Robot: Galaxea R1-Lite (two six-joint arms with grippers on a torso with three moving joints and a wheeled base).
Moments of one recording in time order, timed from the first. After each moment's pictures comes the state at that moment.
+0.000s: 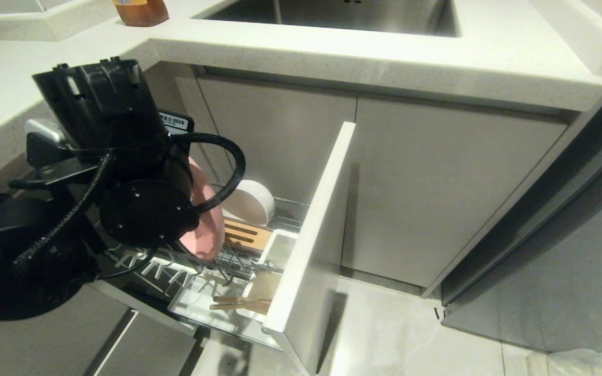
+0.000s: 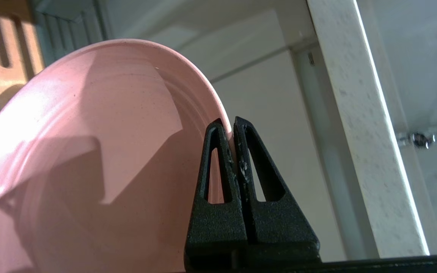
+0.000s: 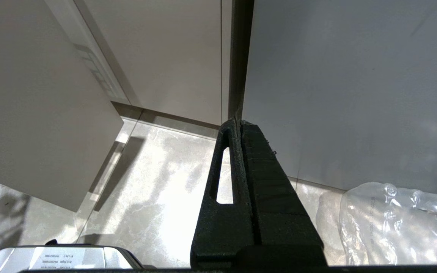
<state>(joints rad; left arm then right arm) -0.71 1.58 -0.99 -0.67 1.17 -1.04 0.00 0.00 0.00 0.00 0.00 0.00</state>
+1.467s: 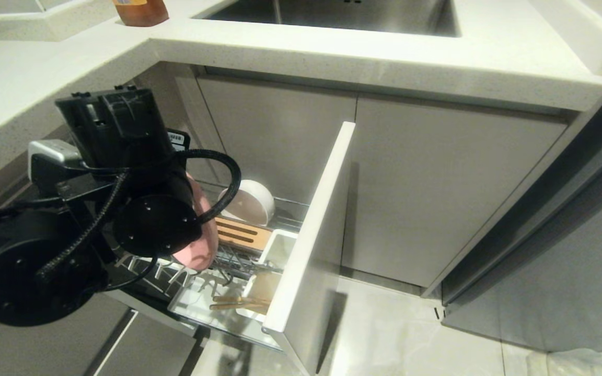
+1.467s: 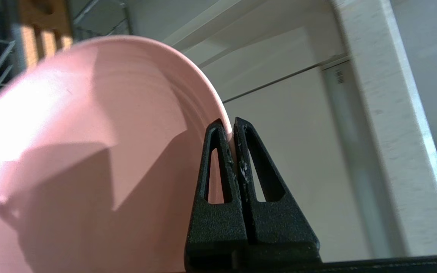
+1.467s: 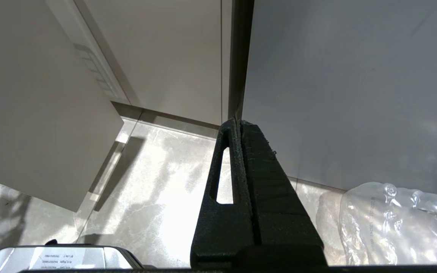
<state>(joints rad) -0.68 1.59 -0.94 -0.70 1.19 -1.07 0.00 0.00 0.00 0.00 0.00 0.00</state>
